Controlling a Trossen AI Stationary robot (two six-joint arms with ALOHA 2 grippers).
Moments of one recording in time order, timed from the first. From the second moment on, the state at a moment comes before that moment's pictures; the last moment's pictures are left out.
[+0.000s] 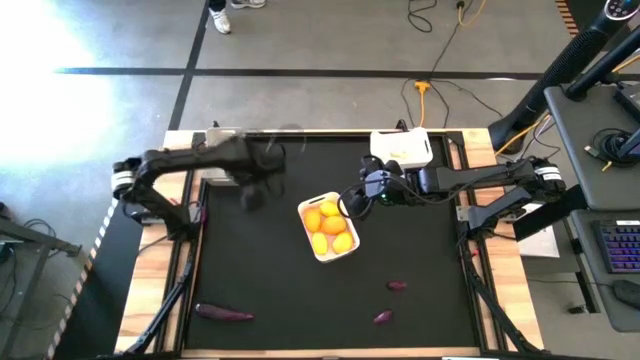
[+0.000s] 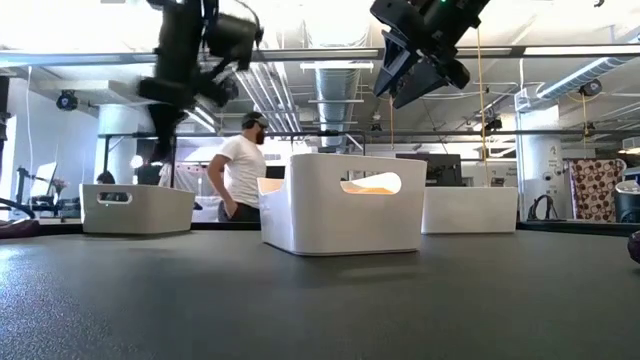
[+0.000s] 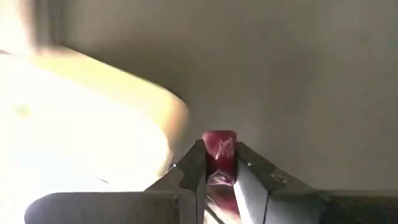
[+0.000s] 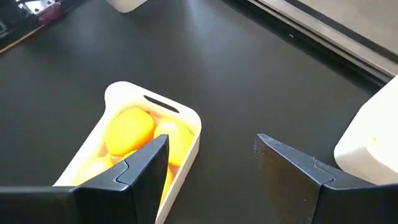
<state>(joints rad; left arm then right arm) 0.31 1.53 1.25 -1.37 -0.28 -0.06 -0.01 1.42 1.17 -0.59 0.42 0.61</state>
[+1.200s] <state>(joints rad) 0.92 1.73 1.17 -1.04 -0.43 -0.01 0.22 1.42 1.17 -0.60 0.42 0.98</state>
